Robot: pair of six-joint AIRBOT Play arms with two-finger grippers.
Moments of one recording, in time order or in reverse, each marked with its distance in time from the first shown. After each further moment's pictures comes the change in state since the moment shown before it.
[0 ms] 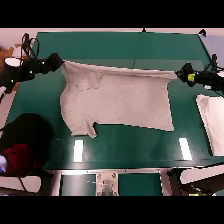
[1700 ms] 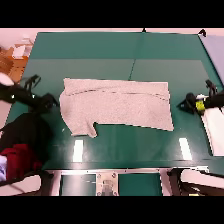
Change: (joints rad) left arm 0.149 0.243 -0.367 0.547 -0.695 -0.306; right arm -0.174 0.365 -0.435 -0.455 0.455 0.150
